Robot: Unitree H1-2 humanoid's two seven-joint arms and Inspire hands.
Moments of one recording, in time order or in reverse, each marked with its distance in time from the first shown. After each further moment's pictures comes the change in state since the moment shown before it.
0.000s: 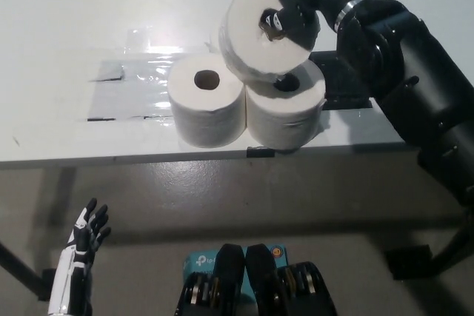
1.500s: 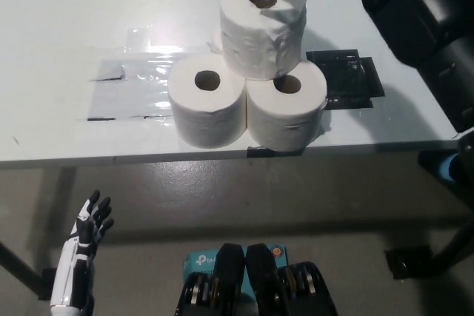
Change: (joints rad) left_arm -0.026 0.005 -0.007 -0.001 0.004 0.005 0.000; right_arm -0.264 0.013 -0.022 0.222 0.206 0.082 0.347
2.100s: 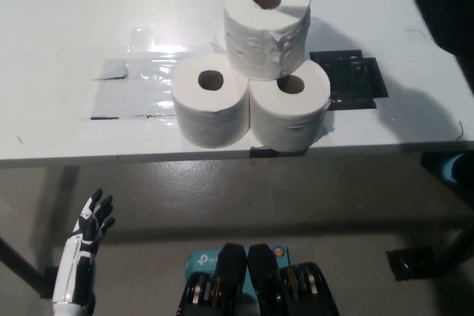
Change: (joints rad) left_arm -0.016 -0.001 -0.002 0.005 0.017 0.012 0.000; right_arm 0.070 -0.086 -0.136 -0.347 0.047 0.012 0.001
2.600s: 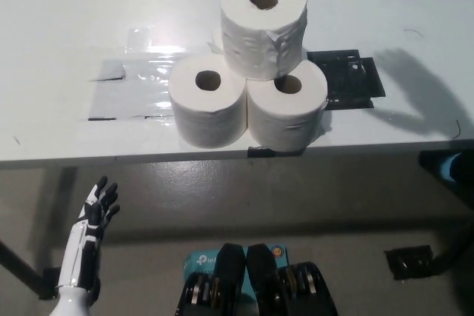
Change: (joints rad) left_arm -0.061 -0.001 0.000 0.045 -0.001 0.004 0.000; right_arm 0.453 -0.081 -0.328 -0.550 0.095 0.053 -0.004
